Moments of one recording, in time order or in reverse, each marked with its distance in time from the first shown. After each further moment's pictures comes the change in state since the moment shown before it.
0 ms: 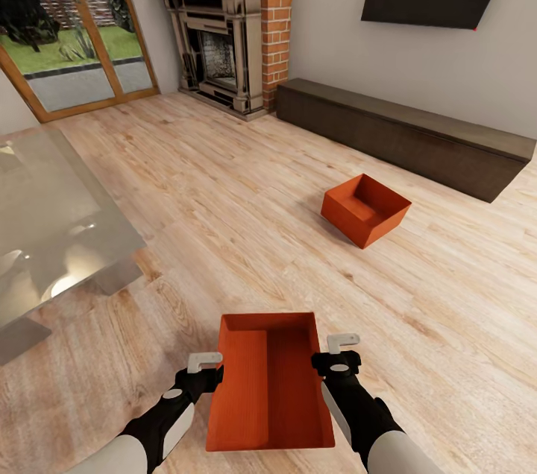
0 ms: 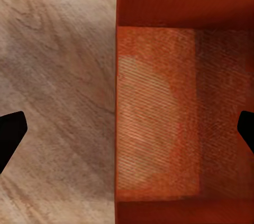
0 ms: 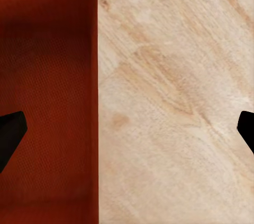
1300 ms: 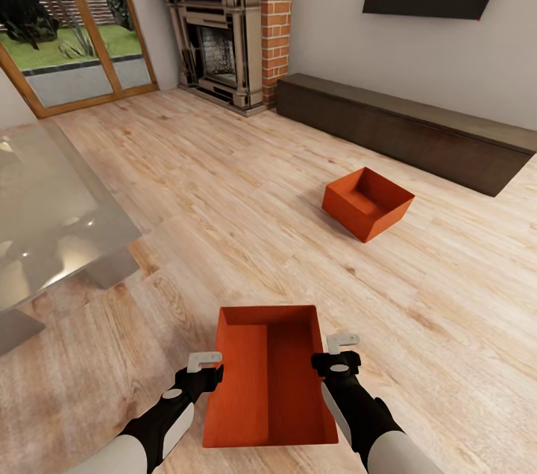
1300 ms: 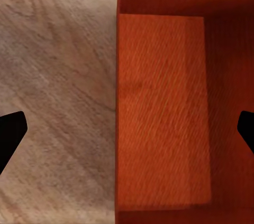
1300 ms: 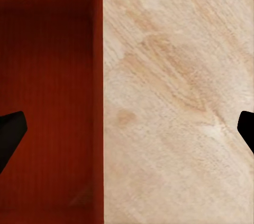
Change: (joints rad) left arm 0.000 0.001 0.000 -0.001 0.003 -0.006 0.000; right arm 0.000 0.000 0.000 0.002 0.000 0.000 0.003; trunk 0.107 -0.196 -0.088
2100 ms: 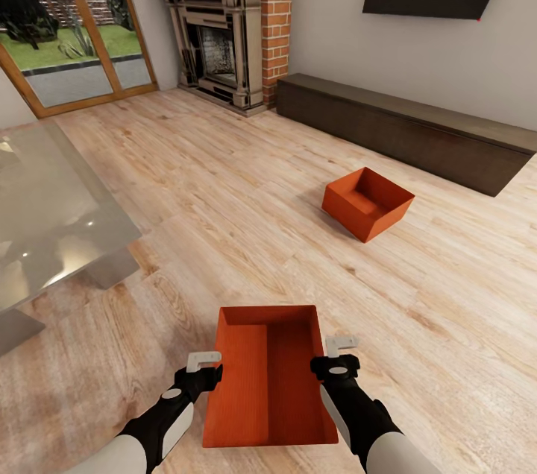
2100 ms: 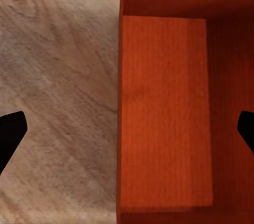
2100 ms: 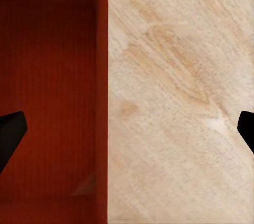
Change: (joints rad) left arm 0.000 0.002 0.000 -0.001 0.003 -0.005 0.004; right arm 0.000 0.004 0.001 0.022 -0.001 0.007 0.003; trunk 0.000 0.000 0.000
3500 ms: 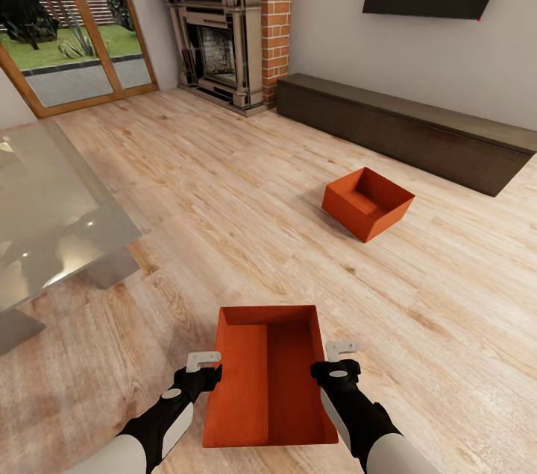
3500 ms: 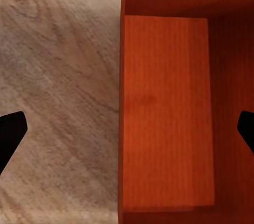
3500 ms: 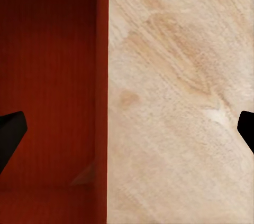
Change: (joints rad) left arm -0.001 0.000 -0.001 0.002 -0.001 0.000 0.004; right arm -0.001 0.000 -0.004 0.031 0.000 0.000 0.002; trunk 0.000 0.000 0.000
